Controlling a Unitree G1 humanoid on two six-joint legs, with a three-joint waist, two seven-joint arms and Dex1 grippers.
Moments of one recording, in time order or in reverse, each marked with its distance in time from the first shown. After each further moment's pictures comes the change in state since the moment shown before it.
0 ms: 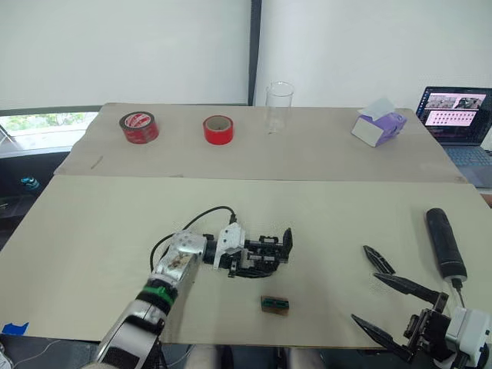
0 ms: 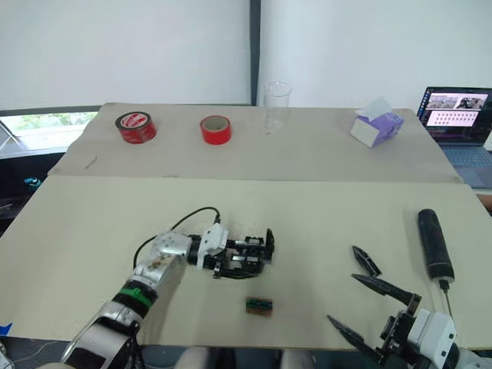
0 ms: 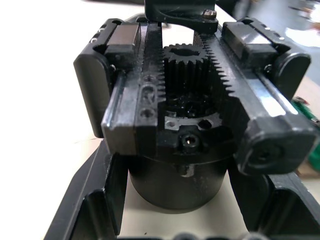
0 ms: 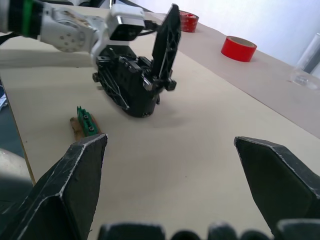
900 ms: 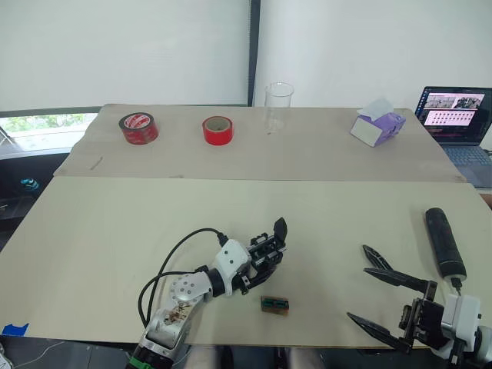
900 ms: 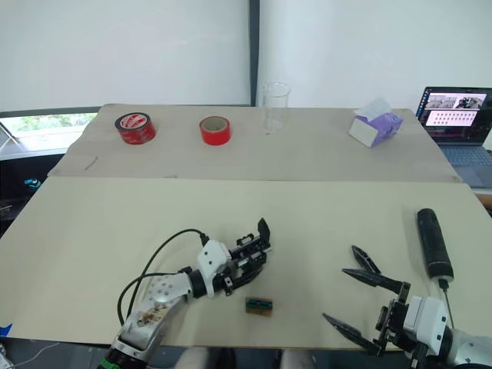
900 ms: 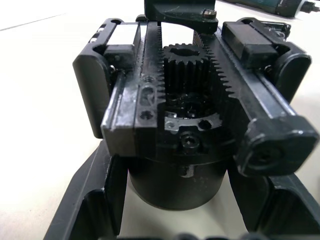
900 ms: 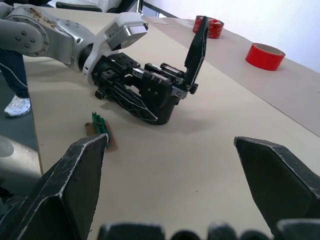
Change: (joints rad) left arm 0.354 -0.059 -0.041 -0.541 0.089 0.340 0.588; right arm -0.100 -0.087 0.034 0.021 0.040 0.061 0.057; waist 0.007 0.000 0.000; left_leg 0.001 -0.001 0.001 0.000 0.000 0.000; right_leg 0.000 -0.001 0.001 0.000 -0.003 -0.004
